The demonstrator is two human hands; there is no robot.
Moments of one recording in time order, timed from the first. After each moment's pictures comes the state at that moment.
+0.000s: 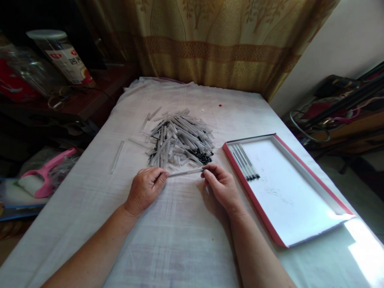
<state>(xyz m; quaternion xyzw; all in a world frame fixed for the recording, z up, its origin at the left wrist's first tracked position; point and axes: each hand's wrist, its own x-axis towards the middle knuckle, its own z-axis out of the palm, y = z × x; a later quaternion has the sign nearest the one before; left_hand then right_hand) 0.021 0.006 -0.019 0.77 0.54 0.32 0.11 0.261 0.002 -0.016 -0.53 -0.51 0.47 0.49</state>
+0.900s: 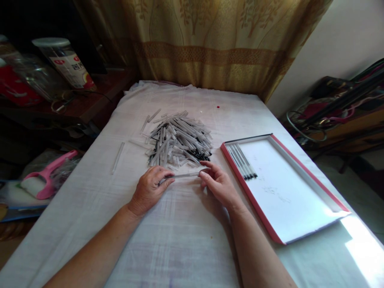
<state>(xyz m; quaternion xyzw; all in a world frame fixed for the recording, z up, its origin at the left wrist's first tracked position) 0.029 0.004 -0.026 0.80 0.46 0.36 0.14 0.265 0.002 -0.013 -0.54 -0.51 0.52 0.44</state>
